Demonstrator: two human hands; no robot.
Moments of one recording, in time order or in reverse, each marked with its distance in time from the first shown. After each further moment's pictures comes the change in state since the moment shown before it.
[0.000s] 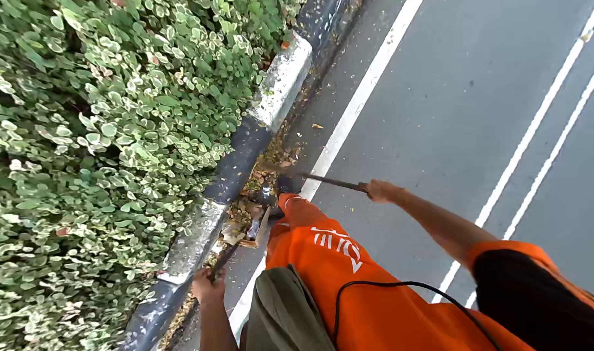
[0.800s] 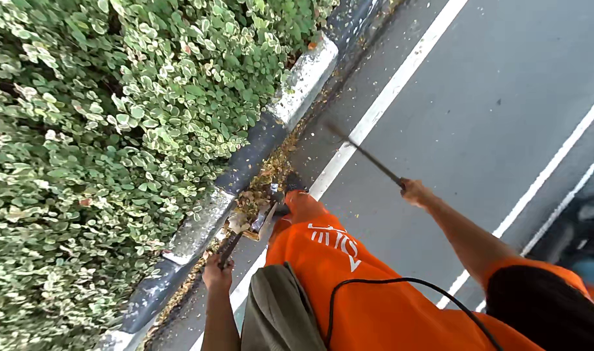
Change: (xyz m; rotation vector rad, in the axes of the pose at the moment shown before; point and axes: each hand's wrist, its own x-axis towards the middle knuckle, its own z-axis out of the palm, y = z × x) left_hand -0.005 -0.005 0.004 0.051 0.009 -0.029; right_hand -0.013 0.056 -0.034 0.294 0.200 0.333
